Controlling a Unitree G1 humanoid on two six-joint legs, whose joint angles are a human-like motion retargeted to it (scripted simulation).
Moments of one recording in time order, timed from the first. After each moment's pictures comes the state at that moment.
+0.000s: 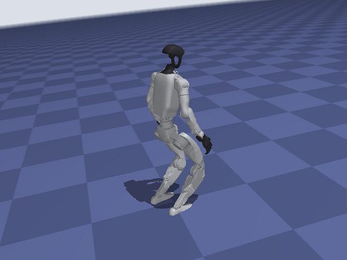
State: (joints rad) left arm 0.07 0.24 -0.27 0.88 -0.24 -0.20 -0.02; right arm -0.07 -0.36 0.34 0.95 0.07 -0.17 -0.07; waist -0.05 0.01 0.33; left_leg -0.33 -0.06 0.01 1.29 -0.87 0.04; right_leg -0.35 -0.03 -0.02 1.27 -0.84 0.04
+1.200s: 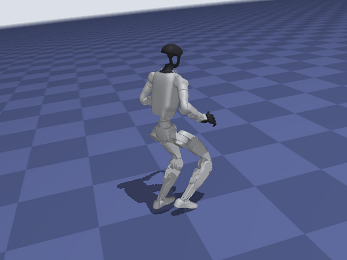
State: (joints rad) left arm 0.16 0.41 -0.19 -0.18 -0.12 -0.33 0.39; right arm 0.24 -0.67 0.23 0.01 -0.05 -0.25 -0.15; waist -0.13 -0.01 0.36; left_leg -0.32 -0.15 0.06 1.25 -0.76 0.06; right_leg -0.54 -0.23 -0.07 1.54 -0.47 0.13
